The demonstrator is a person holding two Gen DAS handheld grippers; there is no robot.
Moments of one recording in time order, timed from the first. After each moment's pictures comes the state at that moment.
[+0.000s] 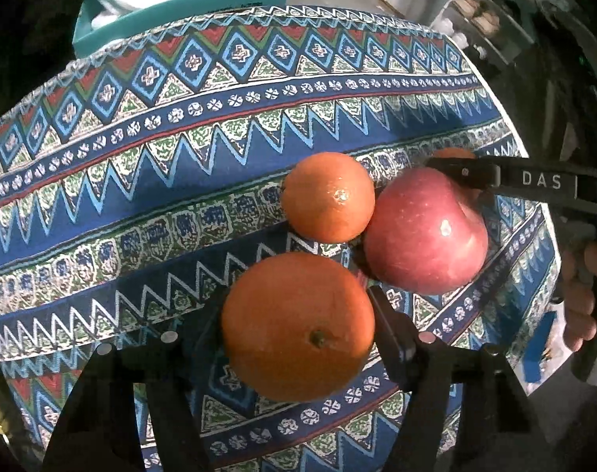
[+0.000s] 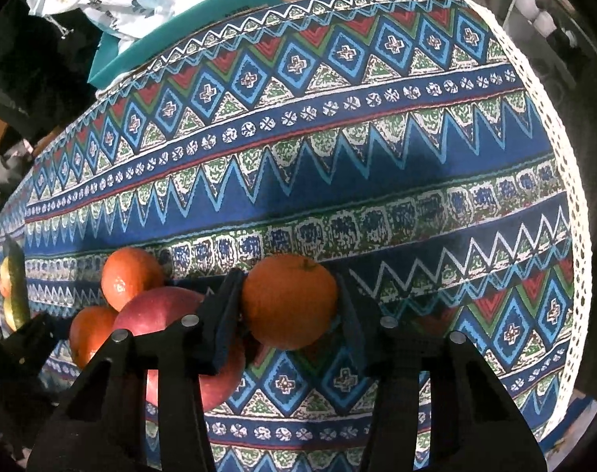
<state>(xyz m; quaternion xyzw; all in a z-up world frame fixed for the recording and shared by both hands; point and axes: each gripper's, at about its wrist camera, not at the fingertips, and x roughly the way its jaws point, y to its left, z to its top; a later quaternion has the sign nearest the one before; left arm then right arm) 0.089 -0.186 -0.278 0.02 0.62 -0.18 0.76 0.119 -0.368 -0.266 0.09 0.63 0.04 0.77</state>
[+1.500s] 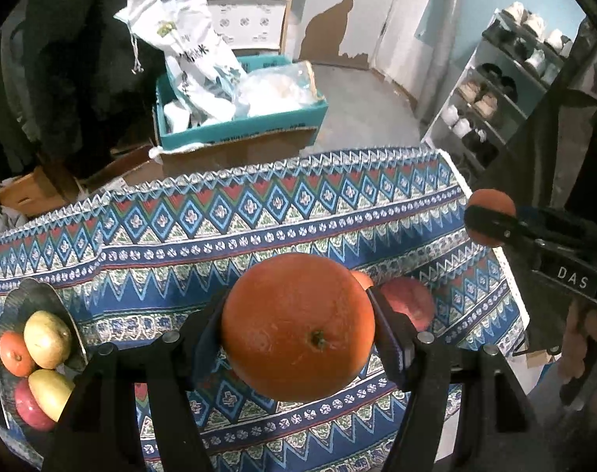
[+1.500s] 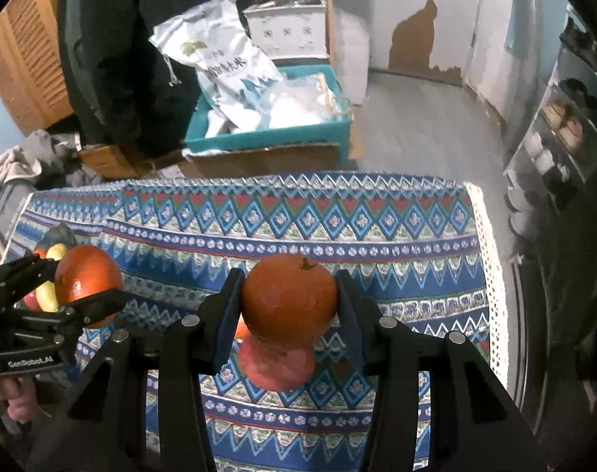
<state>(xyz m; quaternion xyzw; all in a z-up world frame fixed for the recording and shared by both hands) 0.084 -0.120 -0.145 -0.02 0.50 -0.14 0.85 0.085 -0.312 -0.122 0.00 0.47 0.10 0.88</state>
